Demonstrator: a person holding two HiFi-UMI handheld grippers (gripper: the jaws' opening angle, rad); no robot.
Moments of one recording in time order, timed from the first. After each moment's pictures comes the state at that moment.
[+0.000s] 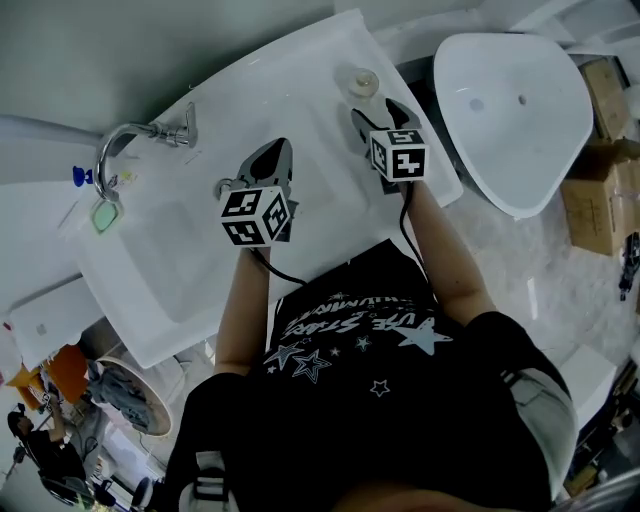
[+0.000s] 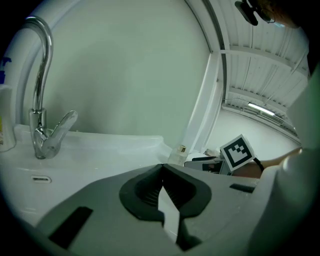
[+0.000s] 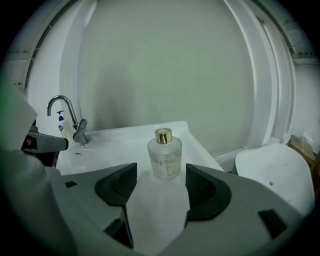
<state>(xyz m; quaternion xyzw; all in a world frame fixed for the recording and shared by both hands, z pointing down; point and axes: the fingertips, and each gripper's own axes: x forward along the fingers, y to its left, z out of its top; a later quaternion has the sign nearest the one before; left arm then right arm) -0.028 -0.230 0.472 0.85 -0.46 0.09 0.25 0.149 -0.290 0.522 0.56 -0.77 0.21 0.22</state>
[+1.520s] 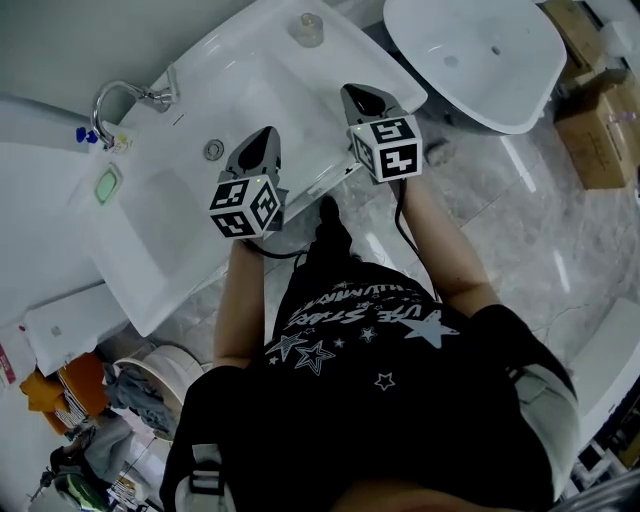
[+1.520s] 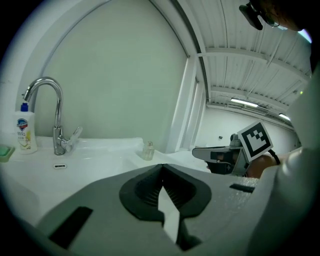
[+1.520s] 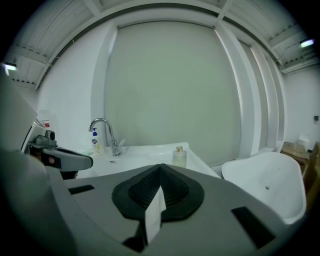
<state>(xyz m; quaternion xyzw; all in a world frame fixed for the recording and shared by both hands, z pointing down) -0.011 -0.052 0.424 0.88 -0.42 0.09 0.19 0.134 -0.083 0.419 0.58 -0.79 0.13 0.13</state>
